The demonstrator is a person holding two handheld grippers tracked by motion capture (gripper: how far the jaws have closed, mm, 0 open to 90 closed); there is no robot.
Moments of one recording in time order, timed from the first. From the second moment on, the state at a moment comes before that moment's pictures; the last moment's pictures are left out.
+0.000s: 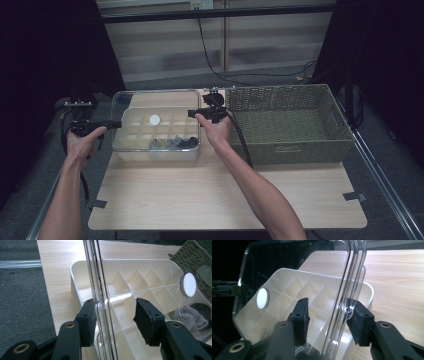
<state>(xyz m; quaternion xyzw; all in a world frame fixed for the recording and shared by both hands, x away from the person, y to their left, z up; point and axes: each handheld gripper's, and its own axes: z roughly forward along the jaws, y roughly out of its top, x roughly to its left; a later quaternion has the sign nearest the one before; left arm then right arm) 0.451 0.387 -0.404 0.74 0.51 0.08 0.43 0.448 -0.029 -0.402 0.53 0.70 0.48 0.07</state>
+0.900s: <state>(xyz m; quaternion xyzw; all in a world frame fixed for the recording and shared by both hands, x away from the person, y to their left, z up) 0.465 0.386 -0.421 0.74 0.52 0.05 0.41 0.458 -0.020 -0.424 0.56 0.69 0.45 0.09</state>
